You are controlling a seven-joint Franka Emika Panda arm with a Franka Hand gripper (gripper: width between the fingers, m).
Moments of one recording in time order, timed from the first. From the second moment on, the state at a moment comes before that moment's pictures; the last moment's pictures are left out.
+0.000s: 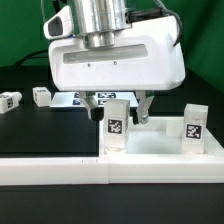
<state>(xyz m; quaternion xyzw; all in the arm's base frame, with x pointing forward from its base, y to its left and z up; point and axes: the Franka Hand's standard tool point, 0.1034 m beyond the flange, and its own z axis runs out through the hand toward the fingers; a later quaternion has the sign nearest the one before) 0.670 -0.009 0.074 -0.92 0.37 -0.05 0.08</state>
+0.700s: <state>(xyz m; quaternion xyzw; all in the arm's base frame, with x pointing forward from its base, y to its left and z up) 0.666 -0.013 0.075 -0.73 0.68 0.00 0.09</state>
